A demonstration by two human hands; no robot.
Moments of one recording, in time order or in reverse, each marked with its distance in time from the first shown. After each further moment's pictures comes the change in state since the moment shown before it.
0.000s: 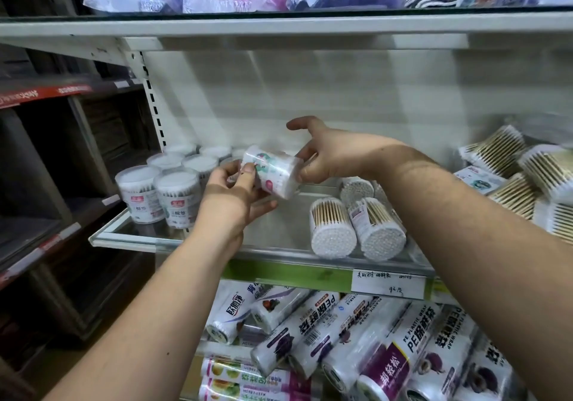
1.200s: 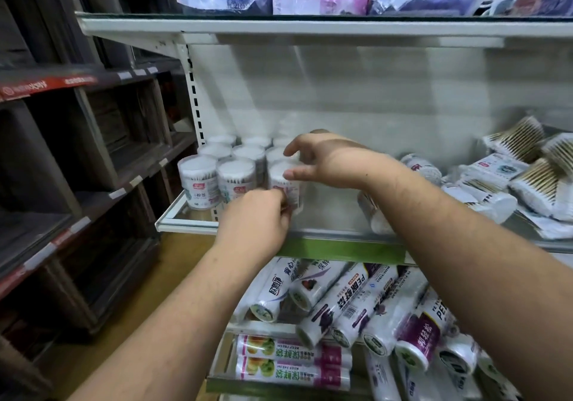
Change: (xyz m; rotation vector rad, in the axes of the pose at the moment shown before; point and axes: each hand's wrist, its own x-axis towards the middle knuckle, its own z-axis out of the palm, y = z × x) left_hand -0.018 0.018 -0.093 1.587 -0.217 0.619; right_hand 0.007 -0.078 0.077 -0.402 0.138 0.026
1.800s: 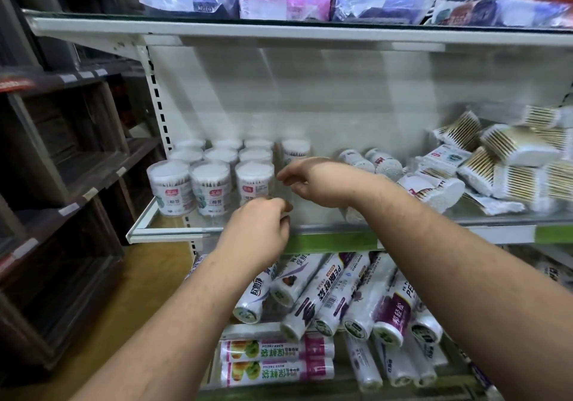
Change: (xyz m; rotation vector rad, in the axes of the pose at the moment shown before) left_hand -0.004 0.013 0.010 -0.156 -0.123 0.178; right_hand -0.032 0.004 0.015 -0.094 -0.063 0.097
